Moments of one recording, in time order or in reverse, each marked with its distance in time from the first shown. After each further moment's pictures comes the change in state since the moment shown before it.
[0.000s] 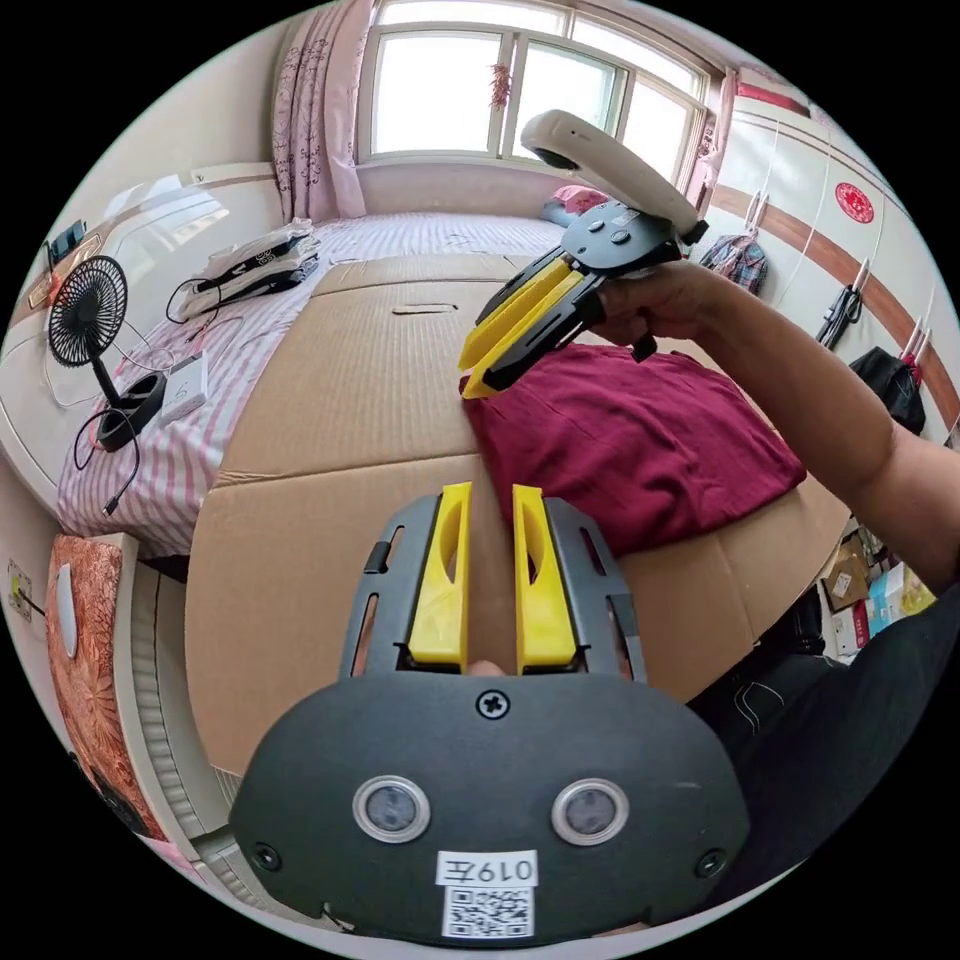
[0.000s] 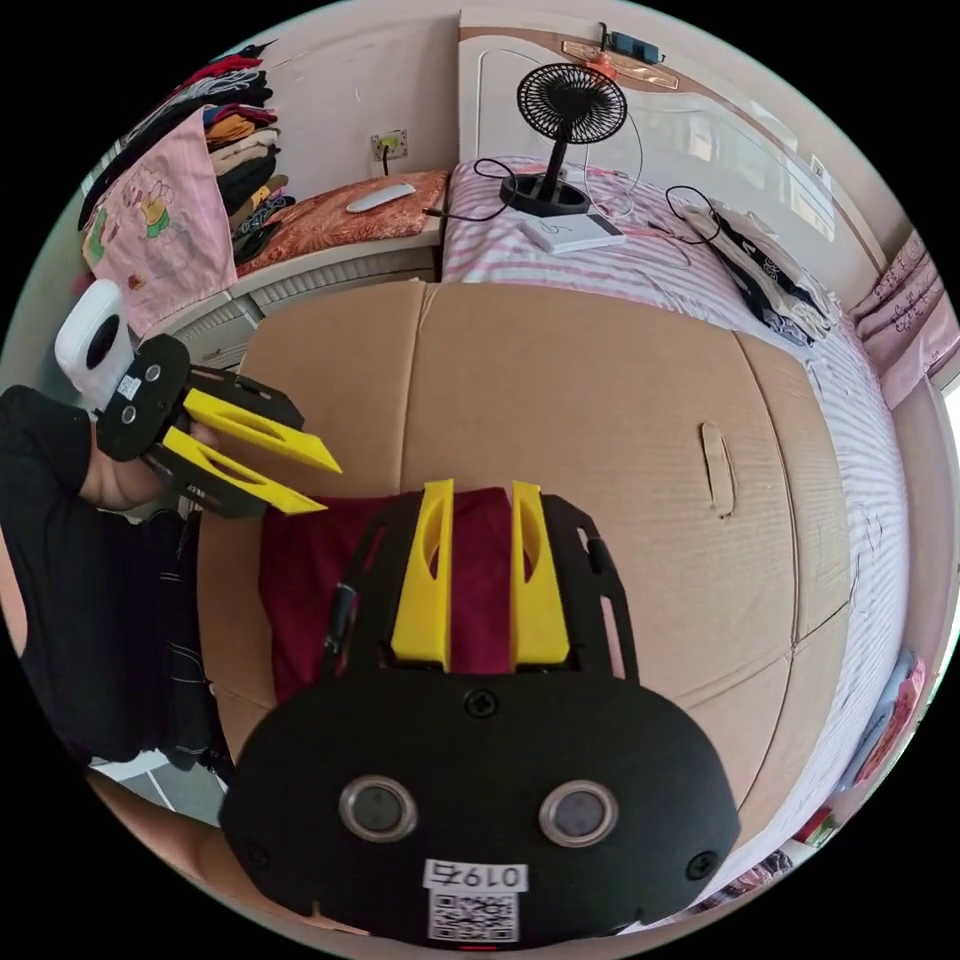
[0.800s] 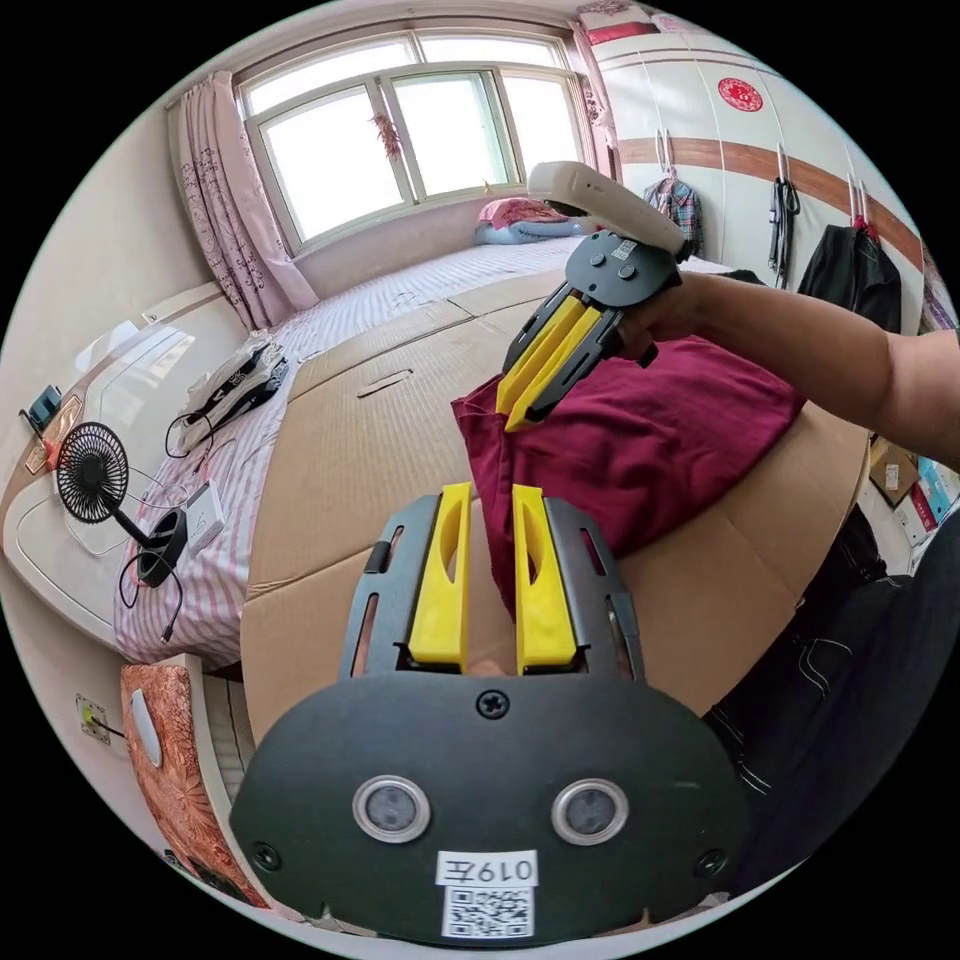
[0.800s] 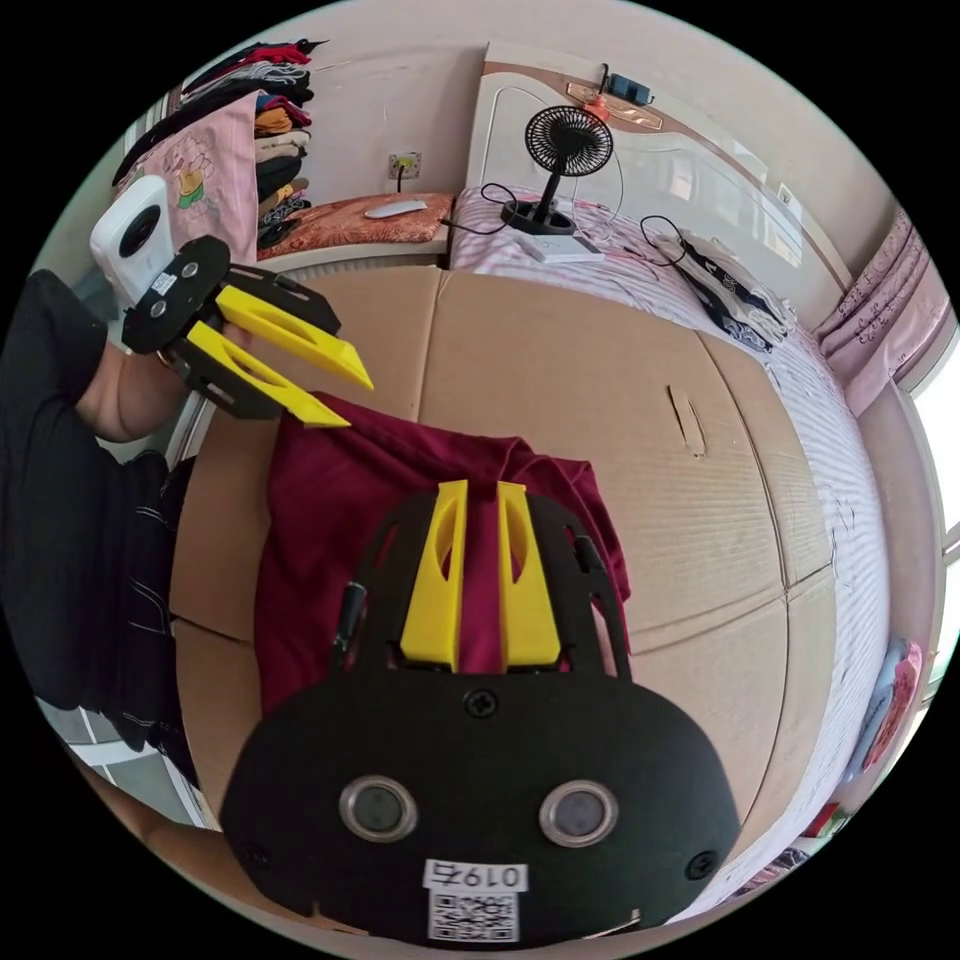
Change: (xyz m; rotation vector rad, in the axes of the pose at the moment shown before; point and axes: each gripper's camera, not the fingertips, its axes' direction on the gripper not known) left arm 0.123 -0.001 -0.099 0.085 -0.135 0.326; right arm -0.013 0.055 0.025 0.117 0.088 -0.034
